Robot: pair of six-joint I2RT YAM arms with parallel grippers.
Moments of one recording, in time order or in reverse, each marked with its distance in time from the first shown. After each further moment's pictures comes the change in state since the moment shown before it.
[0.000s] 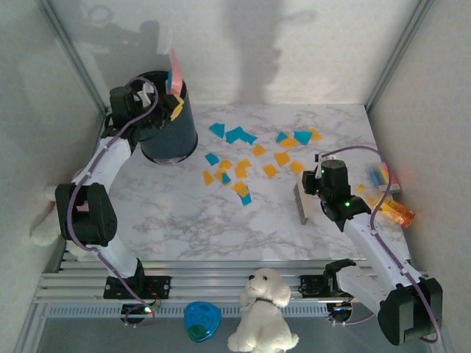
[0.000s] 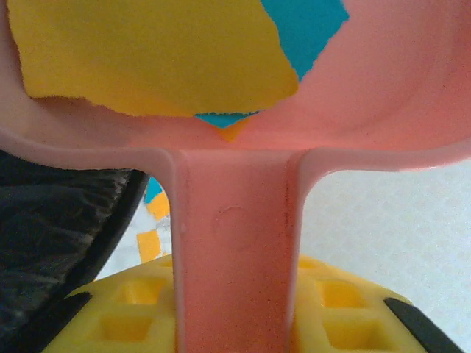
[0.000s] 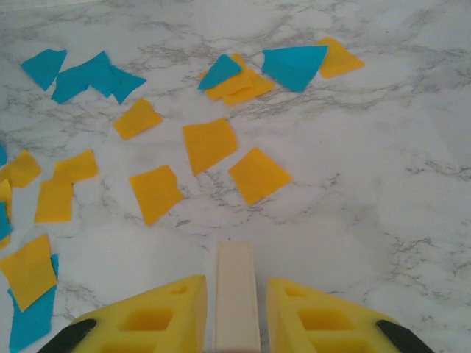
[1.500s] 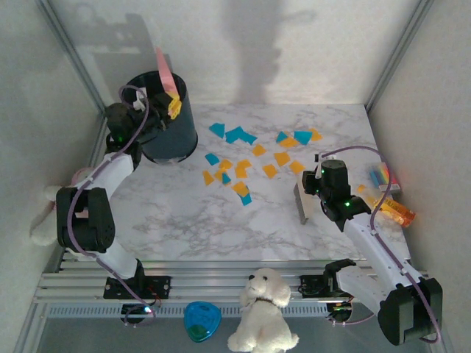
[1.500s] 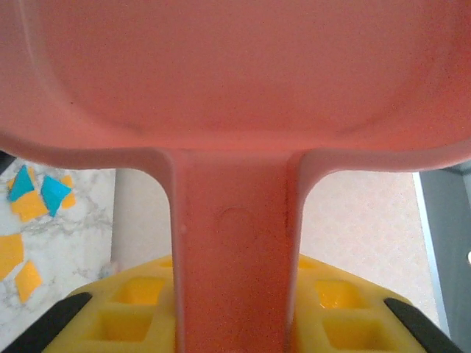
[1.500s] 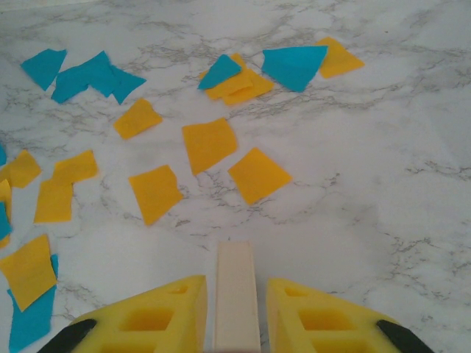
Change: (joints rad) left arm 0.002 -0.068 -0.241 0.544 -0.002 -0.492; right arm 0.000 0.000 0.000 0.000 0.001 -0.001
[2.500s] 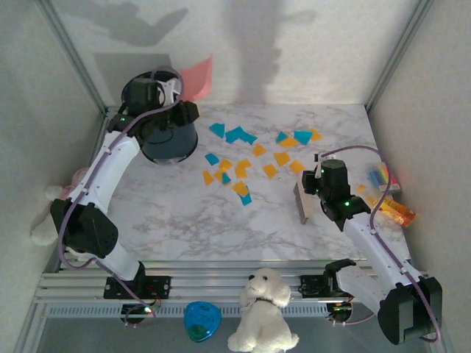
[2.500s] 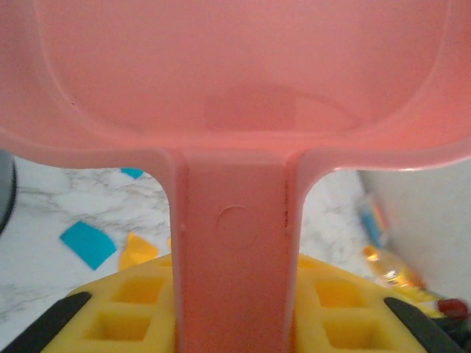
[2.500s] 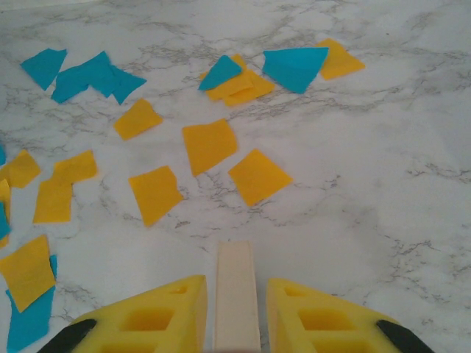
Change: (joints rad) left arm -0.240 -0.017 0.490 -1.177 -0.370 1.165; right arm 0.000 0.006 0.000 0.007 -0.001 -0.006
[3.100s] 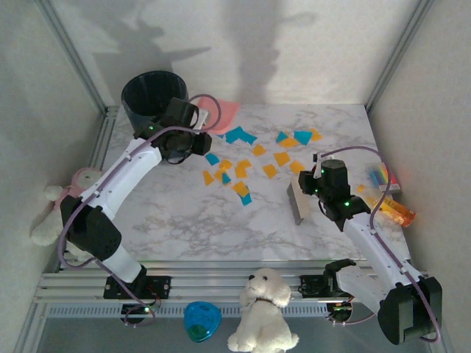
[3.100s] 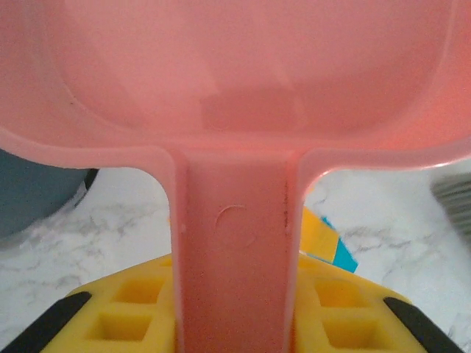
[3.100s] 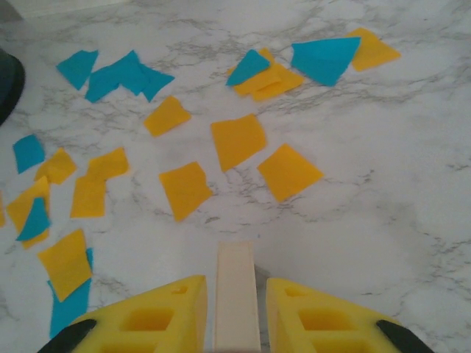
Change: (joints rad) left arm -0.218 0.004 -0.066 -0.242 -0.378 0.287; right arm 0.000 0.000 -0.005 0.018 -0.087 0.050
